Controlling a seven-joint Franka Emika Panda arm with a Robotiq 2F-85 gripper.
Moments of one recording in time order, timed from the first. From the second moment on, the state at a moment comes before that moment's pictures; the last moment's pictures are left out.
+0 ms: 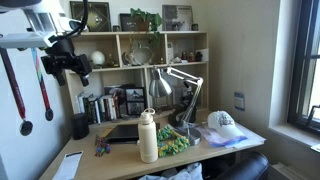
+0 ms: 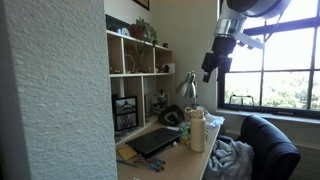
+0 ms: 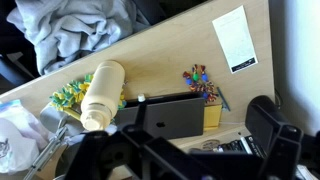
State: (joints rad) arm 0.16 -0.91 0.00 -2.50 0.08 1.89 -0.13
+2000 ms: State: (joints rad) arm 0.14 -0.29 -0.23 -1.94 0.07 2.18 -0.66
